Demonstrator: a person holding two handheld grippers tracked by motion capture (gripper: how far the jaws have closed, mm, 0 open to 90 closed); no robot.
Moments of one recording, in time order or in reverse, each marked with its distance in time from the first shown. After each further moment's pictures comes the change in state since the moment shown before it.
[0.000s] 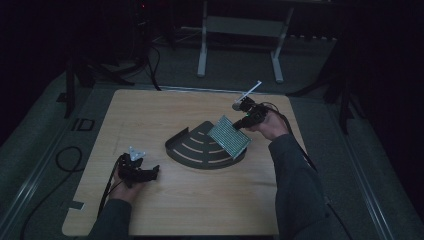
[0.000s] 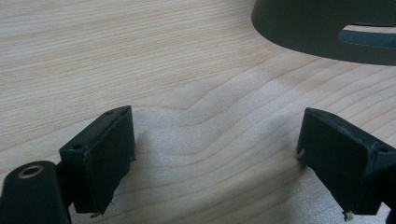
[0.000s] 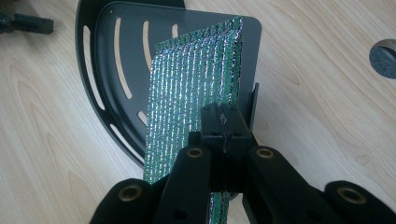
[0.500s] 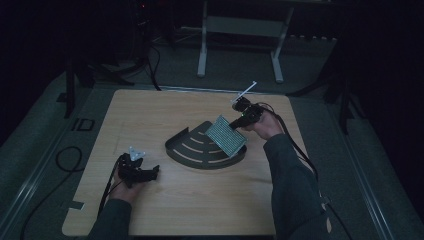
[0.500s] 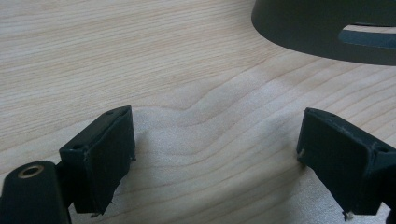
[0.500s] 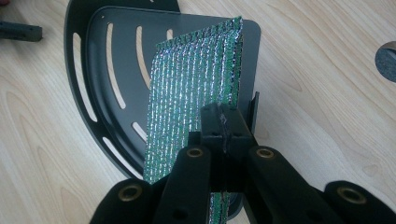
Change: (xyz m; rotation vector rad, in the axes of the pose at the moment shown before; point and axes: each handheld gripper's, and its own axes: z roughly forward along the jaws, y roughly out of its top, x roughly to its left) left arm 0.000 0.000 0.000 0.000 0.000 0.000; right arm -0.002 0.007 0.015 0.006 -0.008 0.018
